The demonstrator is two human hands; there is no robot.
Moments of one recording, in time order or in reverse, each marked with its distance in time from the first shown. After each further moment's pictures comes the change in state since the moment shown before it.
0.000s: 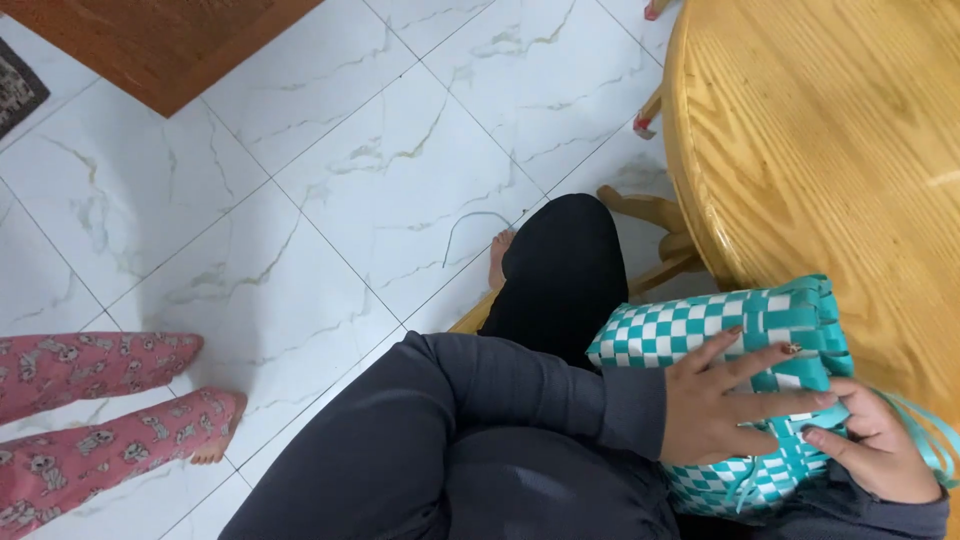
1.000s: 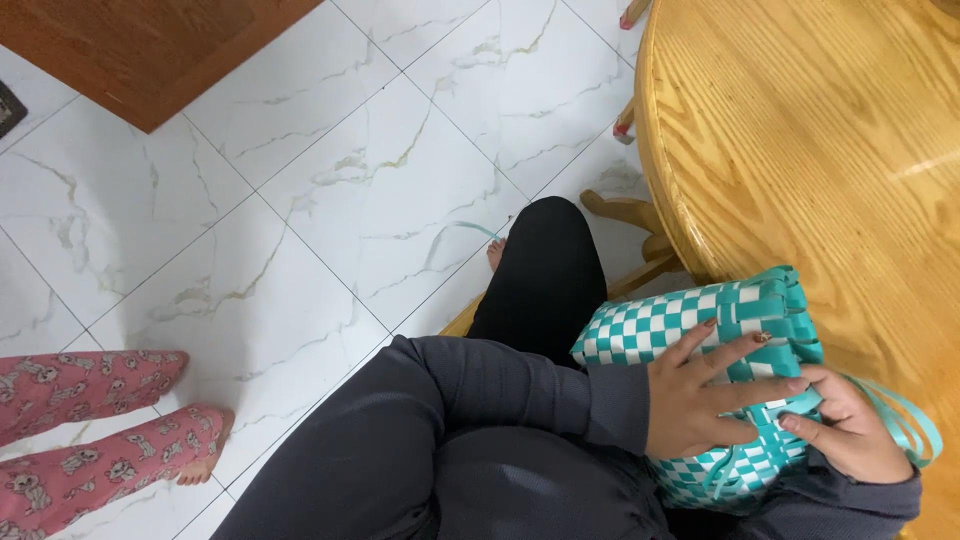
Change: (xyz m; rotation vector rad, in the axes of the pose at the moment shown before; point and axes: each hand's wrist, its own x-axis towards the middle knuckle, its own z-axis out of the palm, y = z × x) left_hand 0.017 0.010 -0.007 0.011 0.308 0.019; right_hand 0.004 -0.009 0.004 0.024 -0.062 -0.167
